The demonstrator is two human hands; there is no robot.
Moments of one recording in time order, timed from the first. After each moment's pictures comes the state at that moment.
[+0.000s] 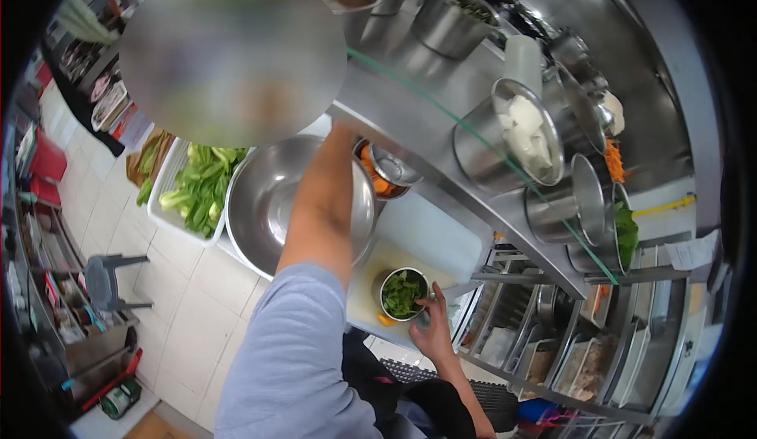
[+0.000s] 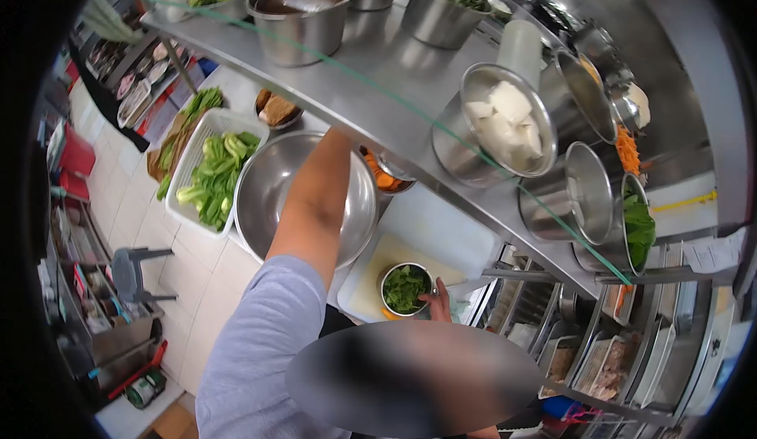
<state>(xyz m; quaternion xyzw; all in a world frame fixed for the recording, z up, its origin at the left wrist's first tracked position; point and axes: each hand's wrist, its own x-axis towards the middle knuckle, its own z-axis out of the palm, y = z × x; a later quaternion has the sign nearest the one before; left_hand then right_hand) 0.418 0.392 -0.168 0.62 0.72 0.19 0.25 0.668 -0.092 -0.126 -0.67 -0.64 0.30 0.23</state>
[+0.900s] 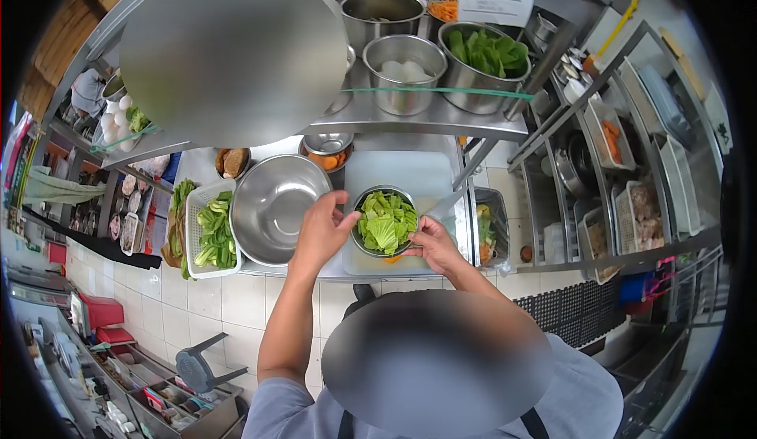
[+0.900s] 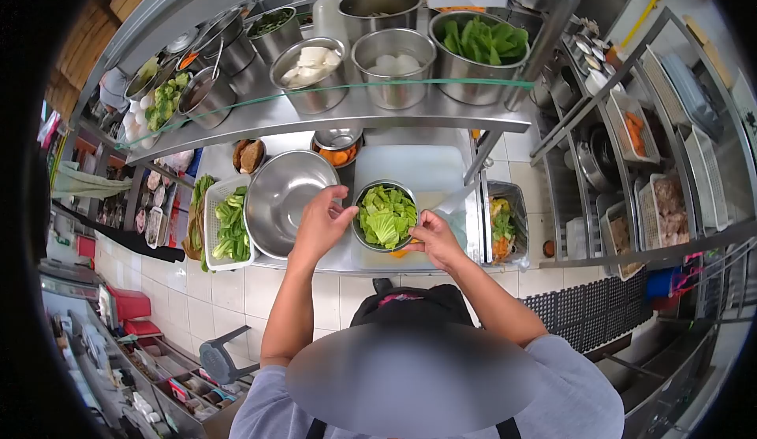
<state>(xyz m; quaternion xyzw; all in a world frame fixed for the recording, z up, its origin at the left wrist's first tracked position) 0.433 0.013 -0.002 0.78 0.45 0.25 0.36 0.674 -0.117 -0.101 -0.44 -0.20 0.66 0.57</state>
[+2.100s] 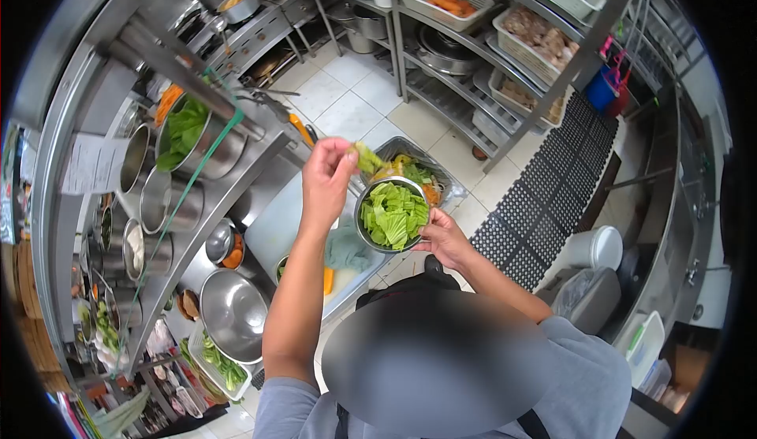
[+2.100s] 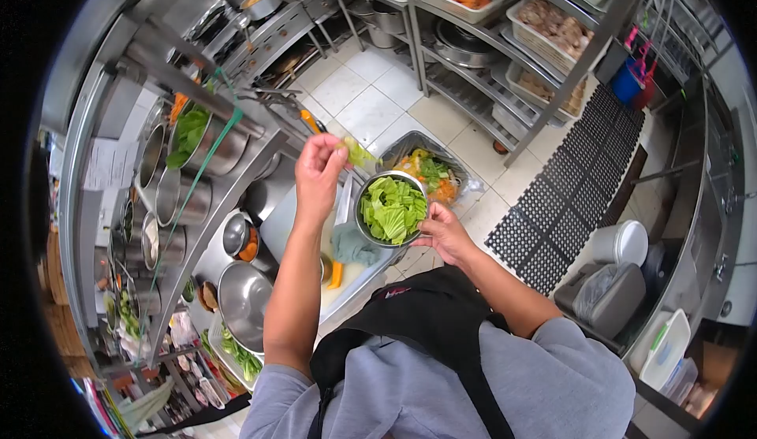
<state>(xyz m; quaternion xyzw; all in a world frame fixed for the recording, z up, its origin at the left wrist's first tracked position) 0.769 -0.057 0.009 0.68 0.08 0.21 0.70 0.786 -0.324 -0.117 -0.40 0.01 0.45 0.80</state>
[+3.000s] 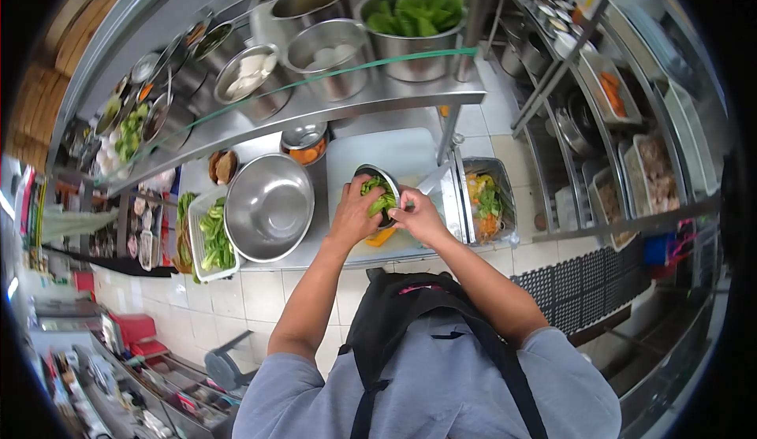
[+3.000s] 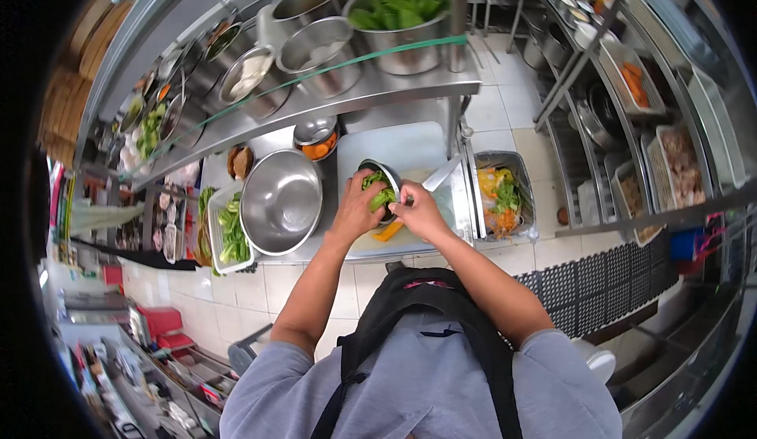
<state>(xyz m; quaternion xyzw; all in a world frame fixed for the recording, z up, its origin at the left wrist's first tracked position) 0.532 -0.009 -0.097 0.92 0.27 0.22 0.19 0.698 -0.116 -0.108 -0.55 -0.29 0.54 0.56</state>
